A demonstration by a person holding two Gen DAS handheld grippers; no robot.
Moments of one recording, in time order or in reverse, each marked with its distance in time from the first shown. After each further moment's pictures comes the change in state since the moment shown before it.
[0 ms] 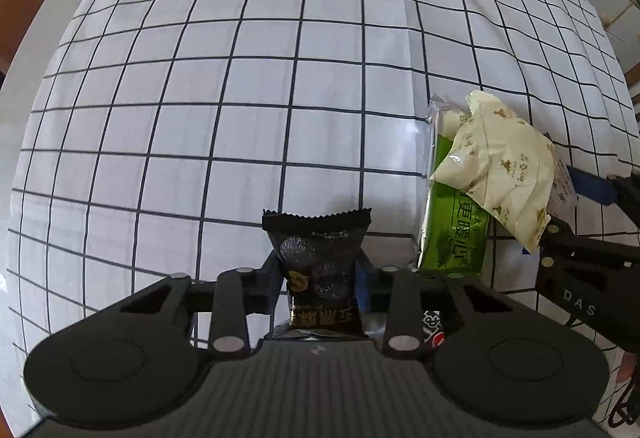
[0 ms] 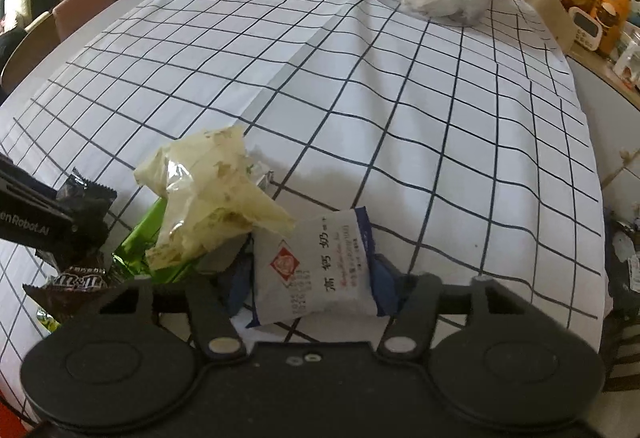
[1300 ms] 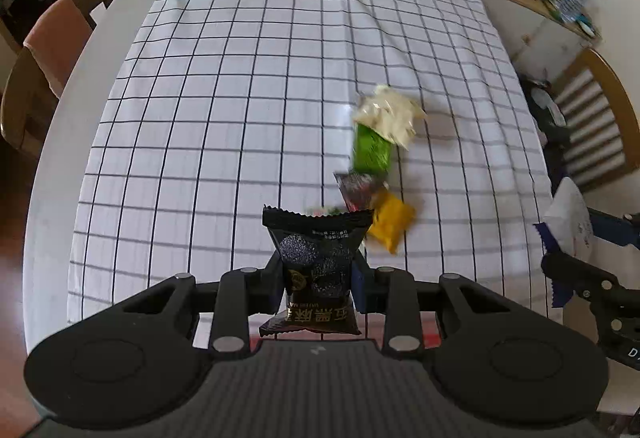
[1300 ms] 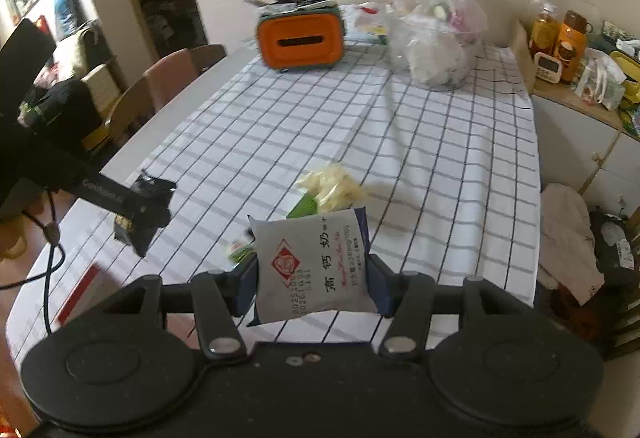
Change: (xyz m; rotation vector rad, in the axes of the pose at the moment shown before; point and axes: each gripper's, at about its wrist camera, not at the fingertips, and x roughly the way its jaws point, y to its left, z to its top) left arm -0.171 0.022 -0.116 0.056 -0.141 -0.093; right arm -0.219 0.037 -0.057 0.036 -0.140 0.130
